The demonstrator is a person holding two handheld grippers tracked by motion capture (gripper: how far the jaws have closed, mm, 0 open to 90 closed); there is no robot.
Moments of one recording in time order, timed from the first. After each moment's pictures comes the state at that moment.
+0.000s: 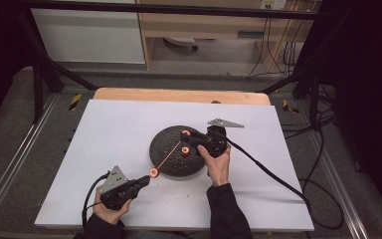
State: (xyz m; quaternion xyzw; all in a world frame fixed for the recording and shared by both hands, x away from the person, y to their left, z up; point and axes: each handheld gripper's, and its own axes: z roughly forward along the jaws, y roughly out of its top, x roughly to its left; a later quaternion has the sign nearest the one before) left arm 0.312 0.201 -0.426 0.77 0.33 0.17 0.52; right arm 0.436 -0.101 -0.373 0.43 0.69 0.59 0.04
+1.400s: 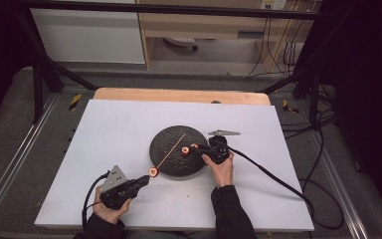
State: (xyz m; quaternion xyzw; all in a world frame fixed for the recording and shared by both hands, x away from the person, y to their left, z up) left arm 0.314 0.202 -0.427 0.77 0.34 0.16 0.51; right arm 0.451 -0.117 -0.441 0.47 0.74 0.49 0.04
